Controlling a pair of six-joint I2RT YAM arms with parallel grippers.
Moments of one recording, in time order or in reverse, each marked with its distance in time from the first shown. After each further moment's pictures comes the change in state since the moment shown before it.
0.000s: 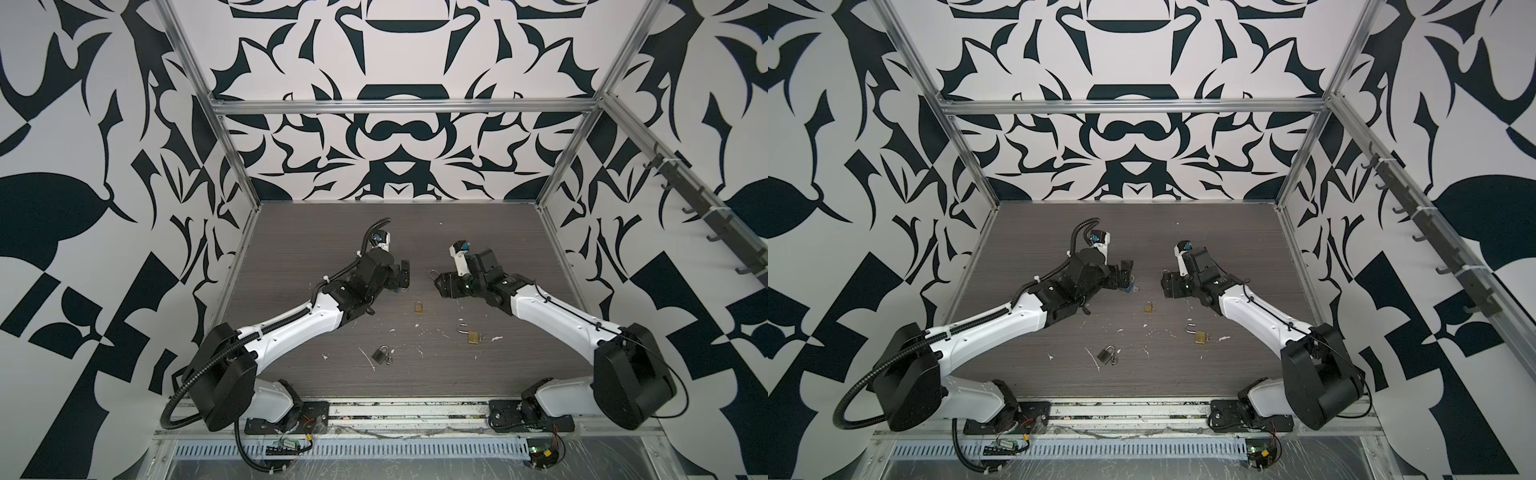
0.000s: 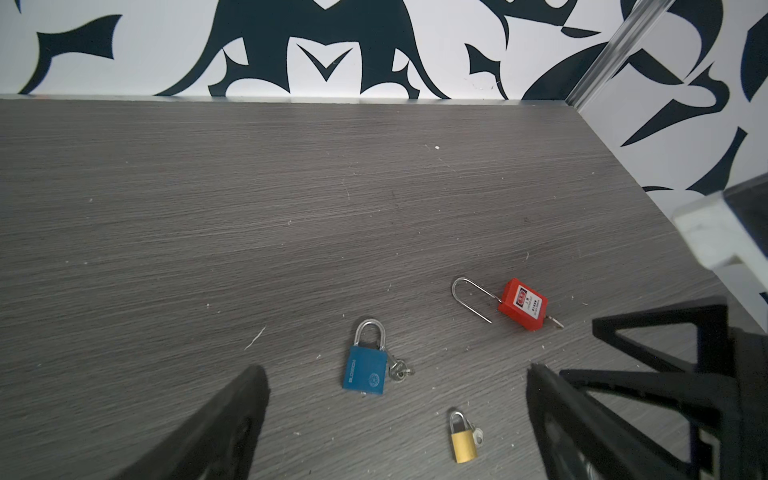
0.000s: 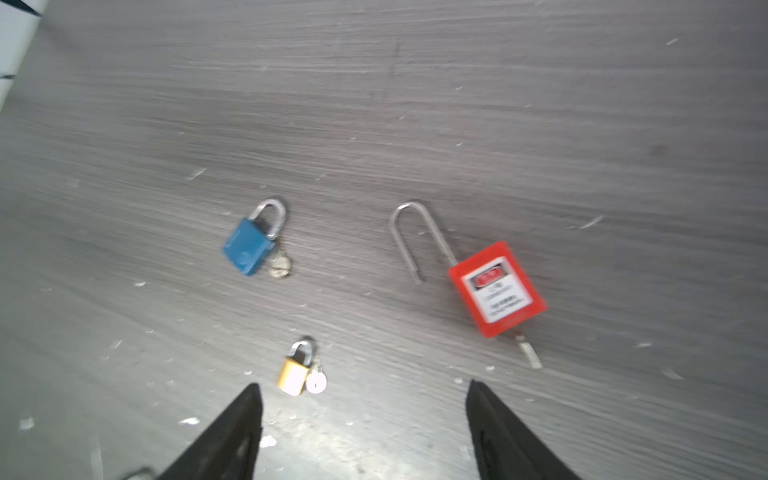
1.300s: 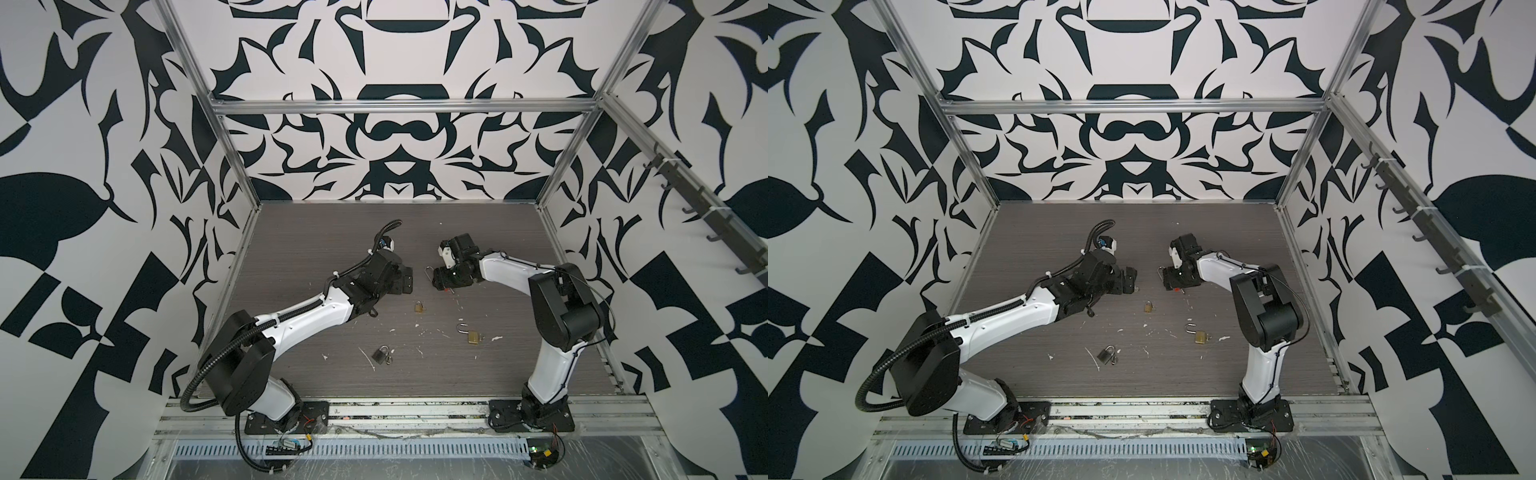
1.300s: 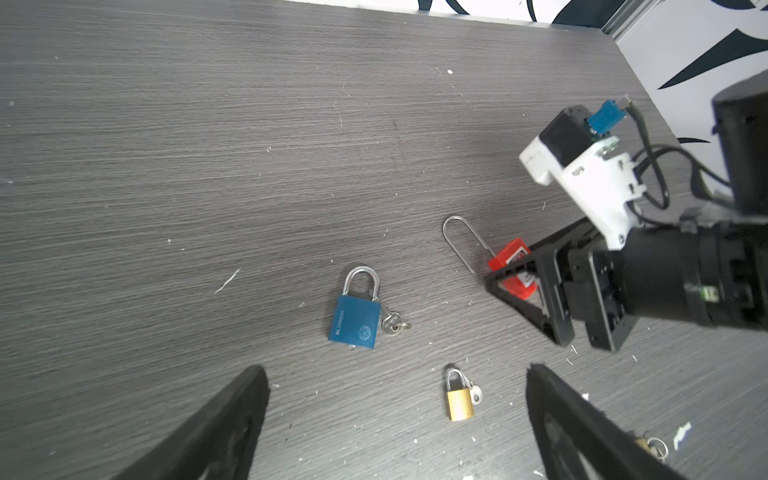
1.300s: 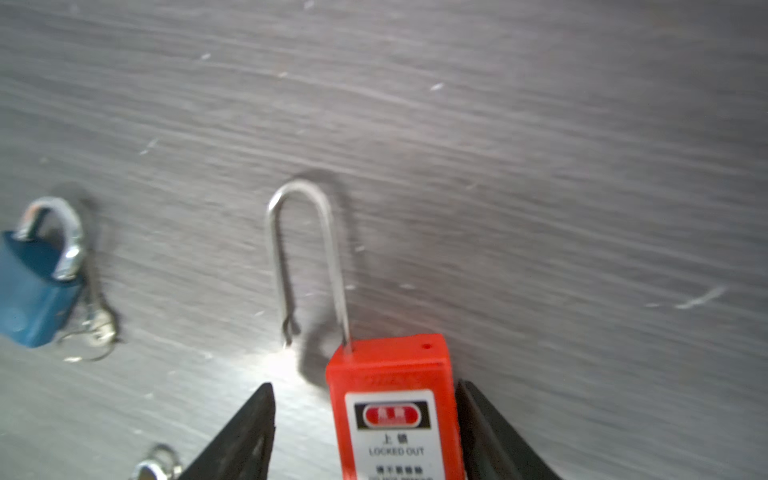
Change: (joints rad) left arm 0.005 0.071 0.035 -0.116 0.048 -0.085; right arm -0.034 0.452 0.262 -0.104 -0.098 -0.058
